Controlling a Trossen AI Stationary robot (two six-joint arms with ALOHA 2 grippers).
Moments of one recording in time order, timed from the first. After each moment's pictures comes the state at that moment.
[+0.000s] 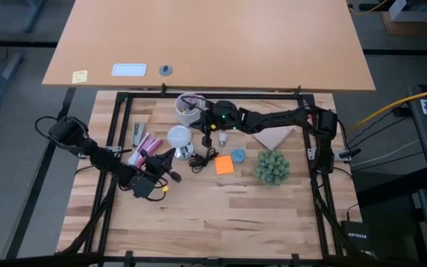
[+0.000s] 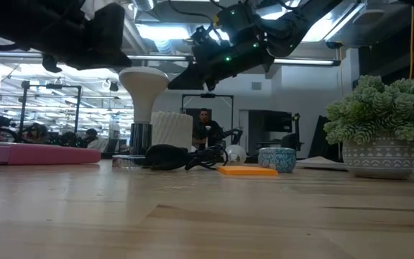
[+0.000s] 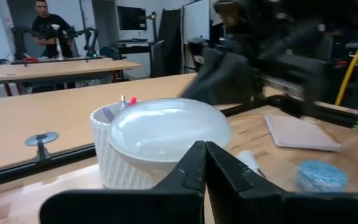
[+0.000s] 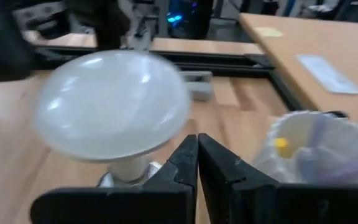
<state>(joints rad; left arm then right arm) -0.56 1.51 0.46 0.80 -1.56 -0.29 -0.26 1.92 1.26 0.32 -0.17 -0.16</state>
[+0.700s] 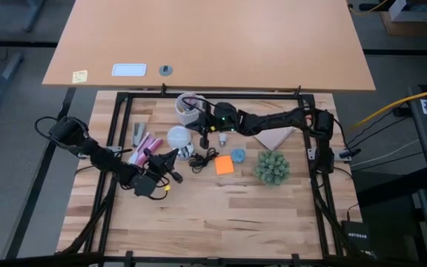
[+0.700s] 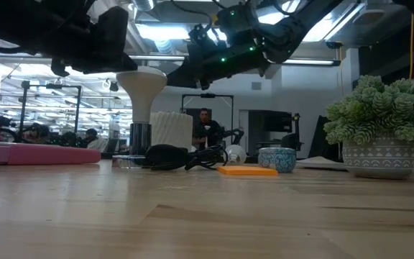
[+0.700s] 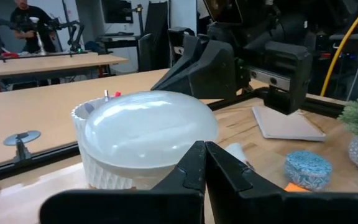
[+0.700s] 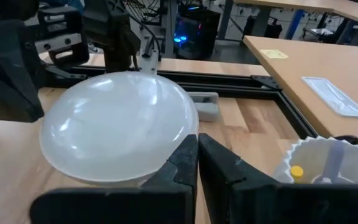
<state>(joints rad) -0.53 1.51 0.46 0.77 -1.47 -0.31 -0.24 1.96 1.26 0.44 -0.20 -0.16</state>
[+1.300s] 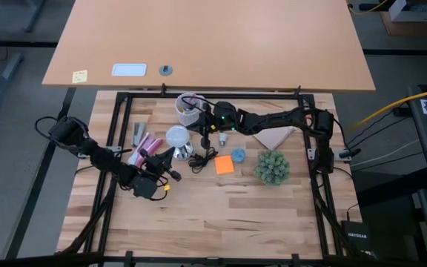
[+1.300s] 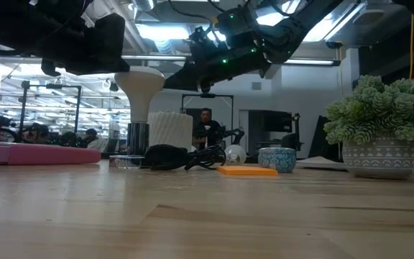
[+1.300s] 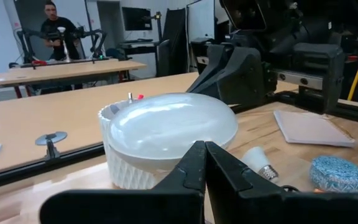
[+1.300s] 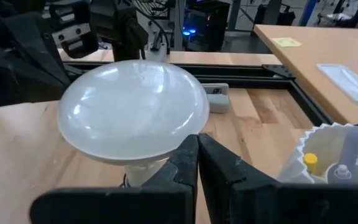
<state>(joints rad) -0.54 1.51 0.46 0.69 -1.57 -0.37 -0.24 1.96 1.26 0.41 -0.26 -0.11</state>
